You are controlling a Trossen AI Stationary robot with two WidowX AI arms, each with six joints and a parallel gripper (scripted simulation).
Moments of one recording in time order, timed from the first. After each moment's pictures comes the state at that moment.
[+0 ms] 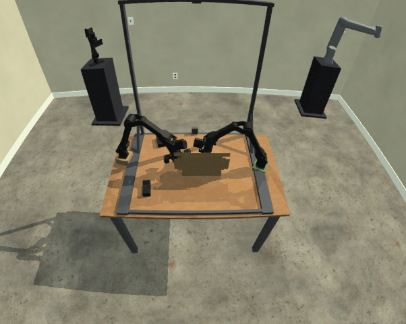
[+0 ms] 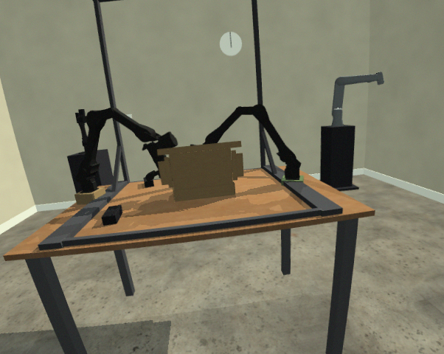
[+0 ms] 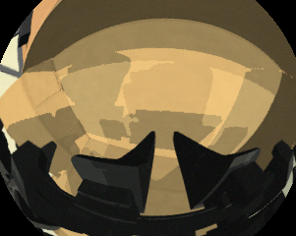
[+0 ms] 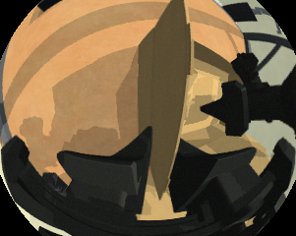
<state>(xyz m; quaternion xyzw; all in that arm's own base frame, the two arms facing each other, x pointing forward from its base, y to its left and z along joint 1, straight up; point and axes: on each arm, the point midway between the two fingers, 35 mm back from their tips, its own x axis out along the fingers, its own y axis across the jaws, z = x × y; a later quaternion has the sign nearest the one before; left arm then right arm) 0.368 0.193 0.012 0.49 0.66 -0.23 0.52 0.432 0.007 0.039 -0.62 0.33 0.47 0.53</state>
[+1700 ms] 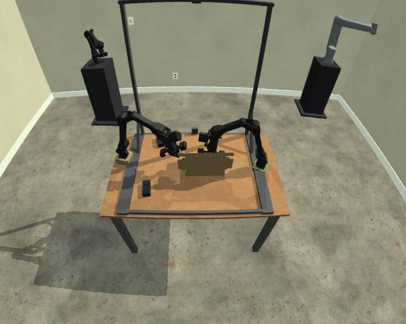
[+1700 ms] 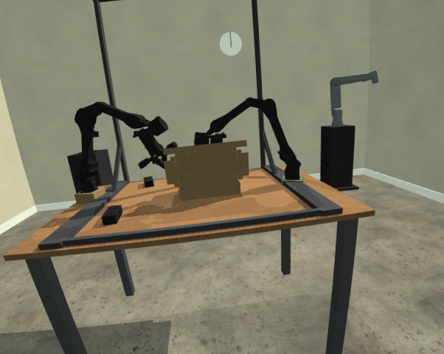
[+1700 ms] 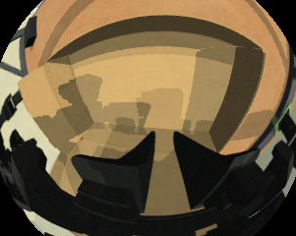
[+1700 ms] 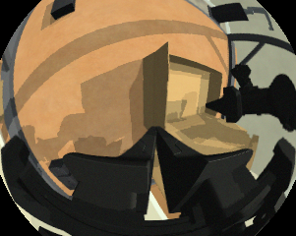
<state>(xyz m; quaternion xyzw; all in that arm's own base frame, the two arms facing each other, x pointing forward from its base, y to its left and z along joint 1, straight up) 0.328 0.176 0.071 0.47 0.67 -0.26 0.51 0.413 0.002 0.106 -0.64 0.31 0.44 0.55</state>
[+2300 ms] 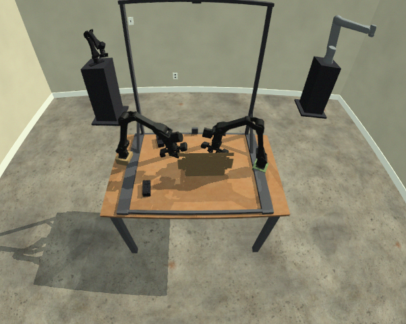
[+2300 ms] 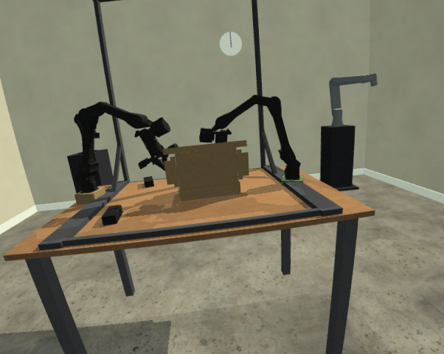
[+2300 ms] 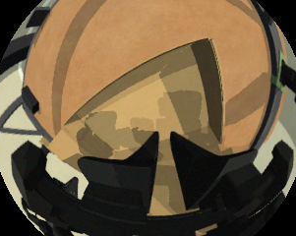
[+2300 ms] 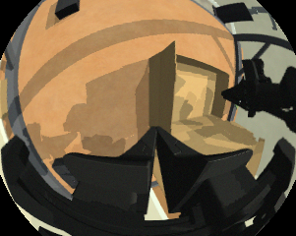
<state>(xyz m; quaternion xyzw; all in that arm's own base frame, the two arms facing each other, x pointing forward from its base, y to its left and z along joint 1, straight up) 0.325 0.137 0.080 0.58 0.56 -0.41 0.43 0.411 0.001 0.100 -0.62 0.33 0.46 0.54</state>
